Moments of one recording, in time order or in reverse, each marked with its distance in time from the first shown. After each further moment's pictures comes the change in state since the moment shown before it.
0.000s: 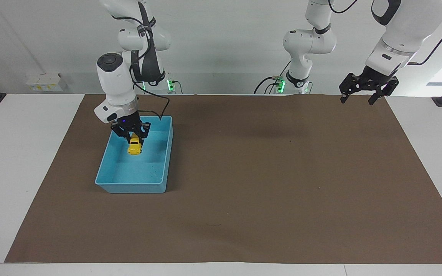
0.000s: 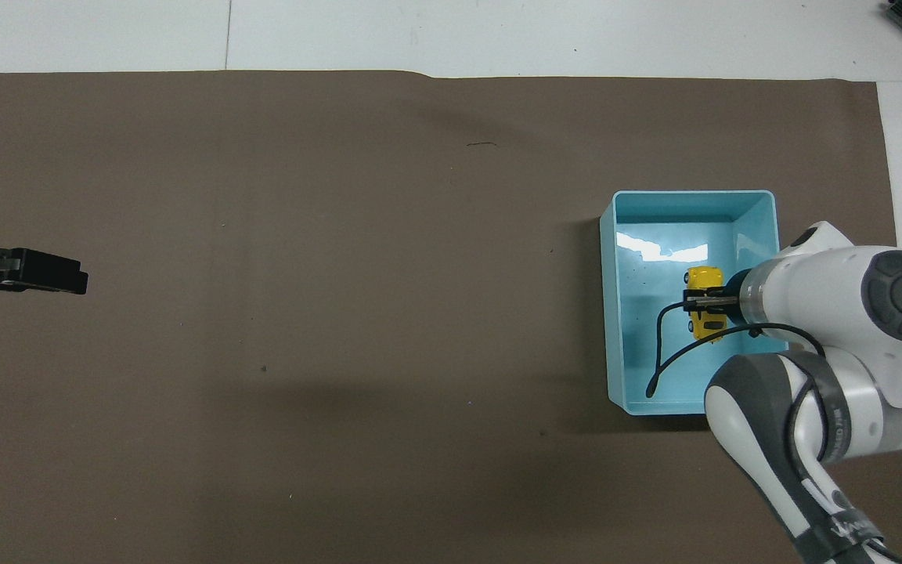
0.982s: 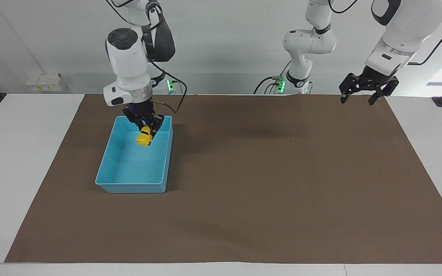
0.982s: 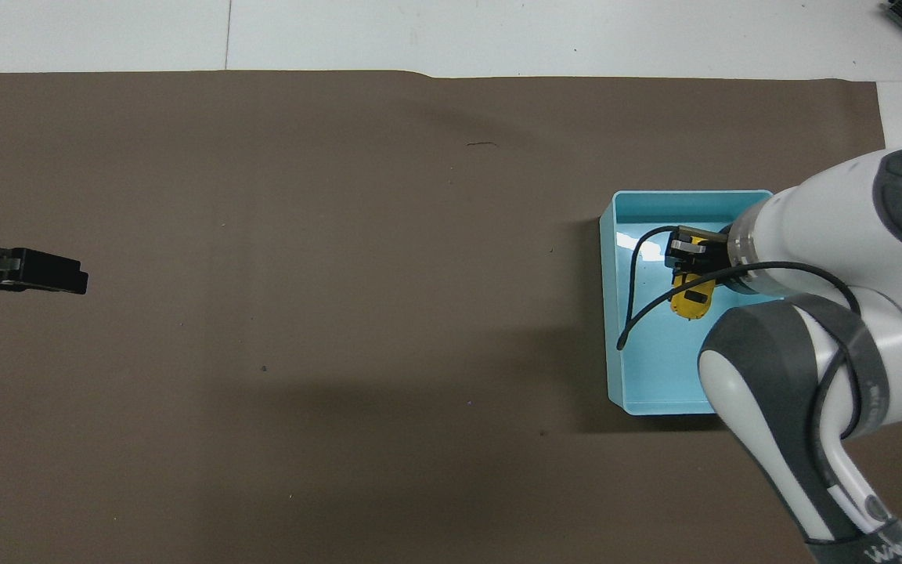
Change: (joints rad) left arm 0.000 0.000 0.000 0.000 0.000 0.000 0.000; right arm 0.087 0.061 0.000 0.379 -0.002 -0.390 0.329
